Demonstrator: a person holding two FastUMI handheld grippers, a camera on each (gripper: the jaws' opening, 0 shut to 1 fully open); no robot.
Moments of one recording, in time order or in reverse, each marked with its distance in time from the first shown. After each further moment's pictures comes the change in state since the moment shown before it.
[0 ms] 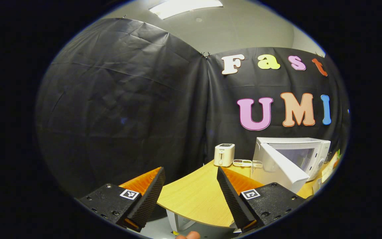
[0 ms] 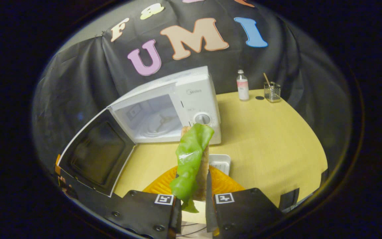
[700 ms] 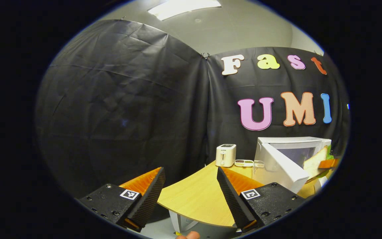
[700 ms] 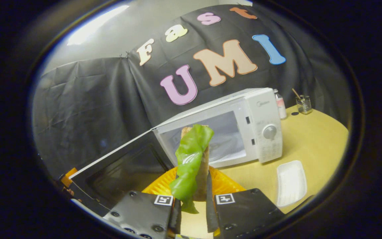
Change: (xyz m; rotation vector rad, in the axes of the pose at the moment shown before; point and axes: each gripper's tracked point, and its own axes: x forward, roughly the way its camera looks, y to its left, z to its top) left arm -0.003 0.006 0.006 0.019 -0.012 0.003; right arm 0.053 0.164 -0.009 0.111 -0.295 0.225
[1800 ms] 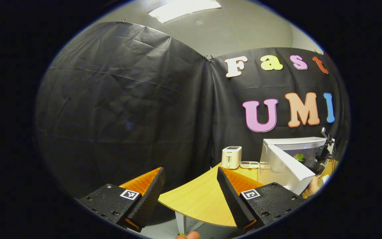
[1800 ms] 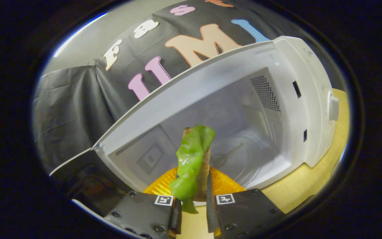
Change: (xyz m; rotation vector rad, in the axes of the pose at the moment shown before) left arm -0.003 0.016 0.009 0.010 -0.024 0.032; right arm 0.213 -0.036 -0.010 0.143 -0.090 -0.171
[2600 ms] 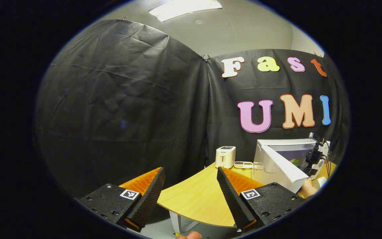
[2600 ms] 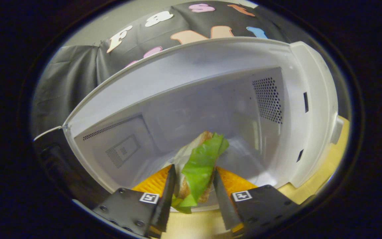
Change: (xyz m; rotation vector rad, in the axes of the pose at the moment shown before) left arm 0.000 -0.011 -0.002 -0.019 0.011 -0.039; right arm 0.022 -0.052 0.005 -0.283 -0.024 -0.187
